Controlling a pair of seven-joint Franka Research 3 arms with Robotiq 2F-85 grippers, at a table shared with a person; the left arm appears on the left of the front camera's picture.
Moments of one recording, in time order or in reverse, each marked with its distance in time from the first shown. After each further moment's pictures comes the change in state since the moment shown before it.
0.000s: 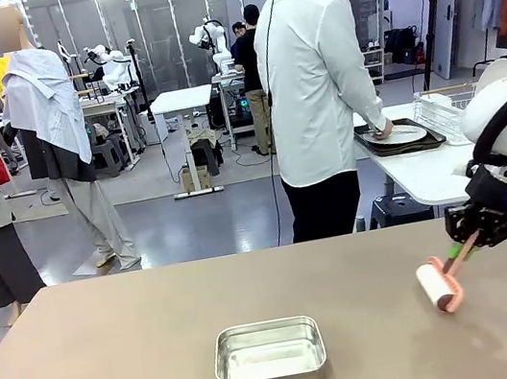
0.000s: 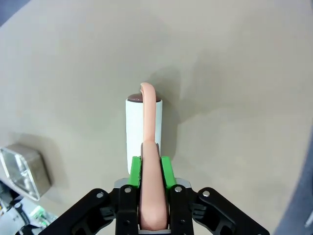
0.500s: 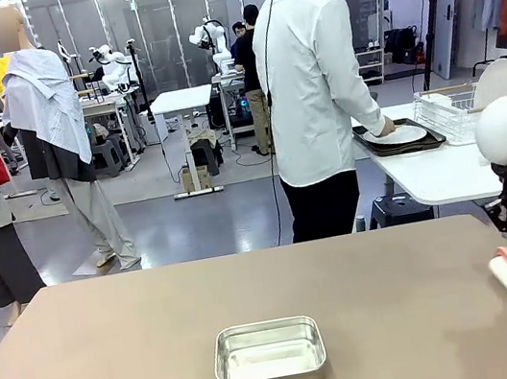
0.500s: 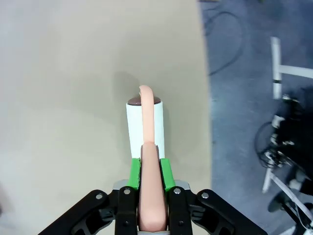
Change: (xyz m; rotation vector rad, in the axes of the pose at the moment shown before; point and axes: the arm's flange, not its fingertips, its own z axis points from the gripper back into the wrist) left arm 0.000 0.000 0.000 0.000 0.000 0.000; right arm 0.008 -0.023 0.026 -0.414 -0.019 -0.064
